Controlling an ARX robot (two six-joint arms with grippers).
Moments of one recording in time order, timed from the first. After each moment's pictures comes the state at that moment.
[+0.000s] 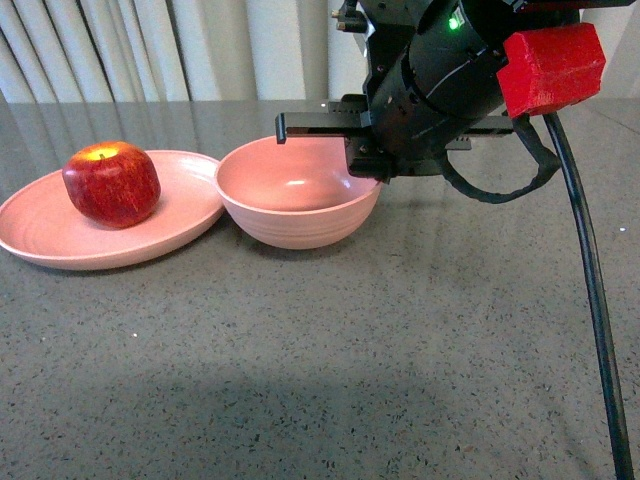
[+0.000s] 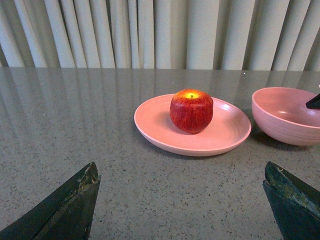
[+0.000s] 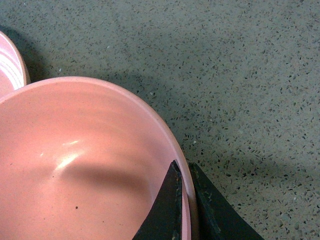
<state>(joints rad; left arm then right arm) 0.00 0.01 0.02 0.00 0.00 -0.01 0.48 1.99 1.45 -0.15 0.08 0.23</state>
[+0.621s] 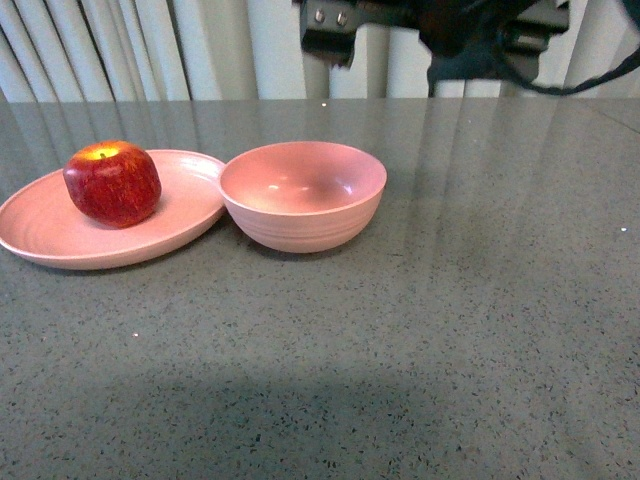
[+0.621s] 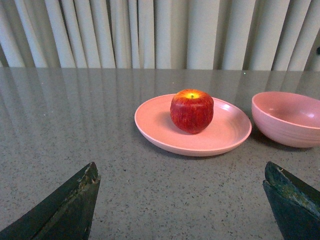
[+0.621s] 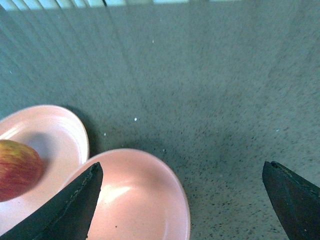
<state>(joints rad) 0.00 0.01 0.02 0.00 0.00 -0.01 0.45 1.80 1.39 -0.06 0.05 0.24</state>
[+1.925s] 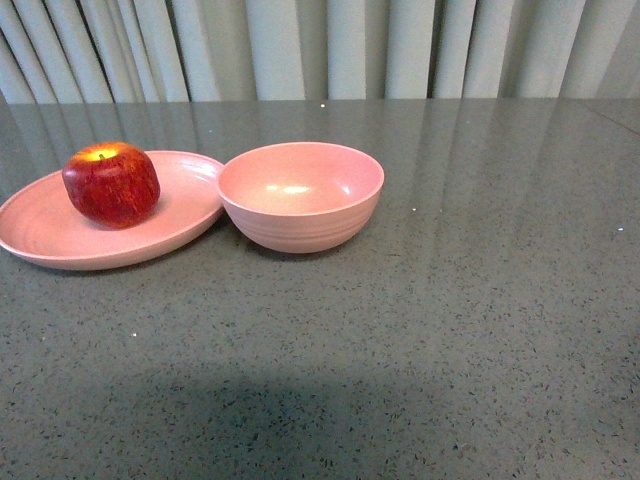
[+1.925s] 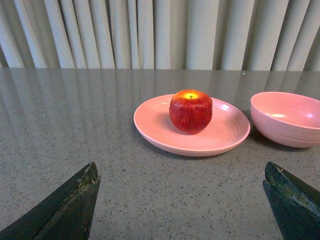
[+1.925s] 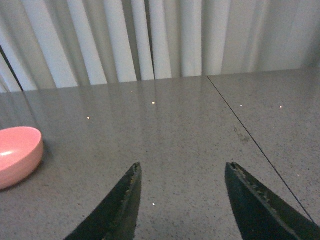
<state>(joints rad) 0.00 0.01 0.02 0.00 0.00 -0.01 0.11 0.42 0.24 0.17 0.12 0.06</state>
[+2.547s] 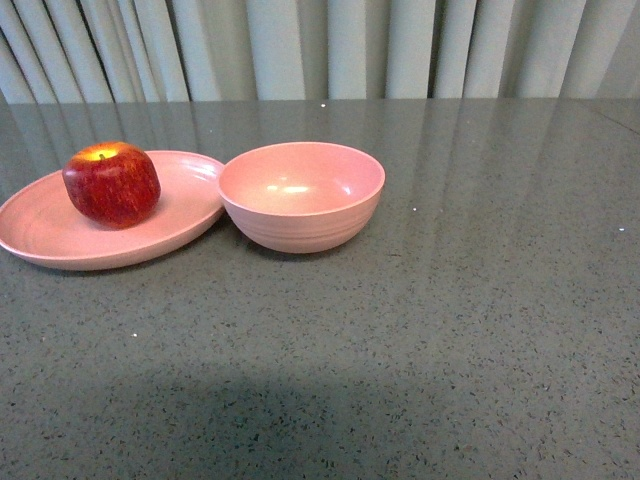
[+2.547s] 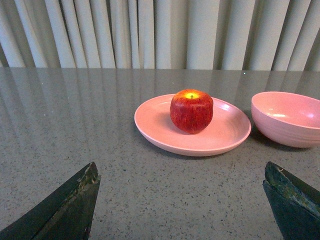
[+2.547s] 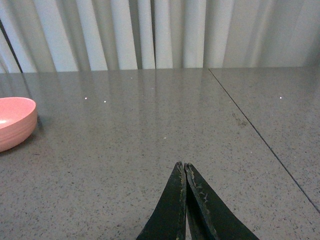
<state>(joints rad) 0.00 0.01 0.02 0.00 0.00 -0.01 0.00 0.21 0.06 0.15 0.00 0.01</state>
